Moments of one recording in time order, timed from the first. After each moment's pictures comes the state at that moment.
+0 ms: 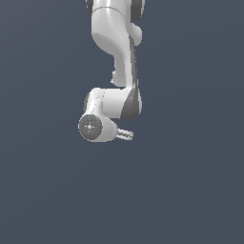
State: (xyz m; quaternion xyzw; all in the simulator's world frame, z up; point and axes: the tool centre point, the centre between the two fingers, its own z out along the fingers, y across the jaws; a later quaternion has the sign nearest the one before) arm -0.042 -0.041 0.094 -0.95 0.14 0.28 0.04
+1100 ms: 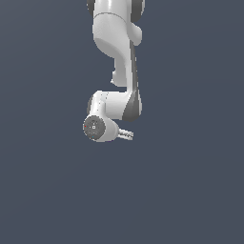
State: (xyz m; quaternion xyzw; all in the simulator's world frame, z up) arm -0.058 -0.036 0.071 -0.95 0.14 0.28 0.04
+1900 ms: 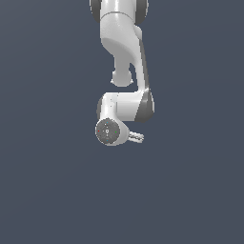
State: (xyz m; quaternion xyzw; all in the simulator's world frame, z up) arm -0.036 0.006 0.084 -0.95 0.14 0.28 0.04
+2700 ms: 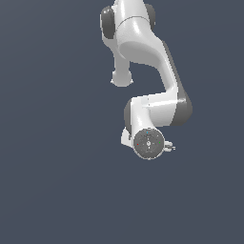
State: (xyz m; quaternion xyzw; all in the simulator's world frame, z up) arm 0.017 0.107 0.113 -0.95 0.14 0.28 0.04
